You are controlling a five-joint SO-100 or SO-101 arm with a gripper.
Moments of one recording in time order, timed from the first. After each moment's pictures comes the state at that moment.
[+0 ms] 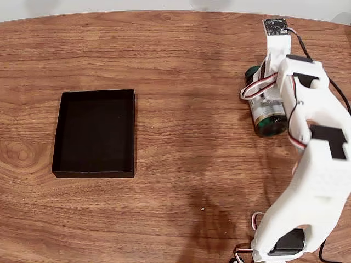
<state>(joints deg) 9.1 75.4 98.9 35.1 193.3</state>
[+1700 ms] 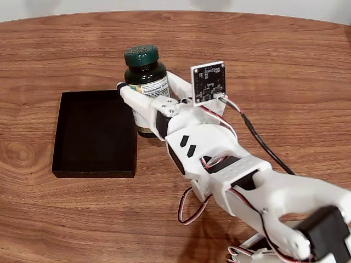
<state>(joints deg) -27.8 106.4 154.2 -46.5 169.0</state>
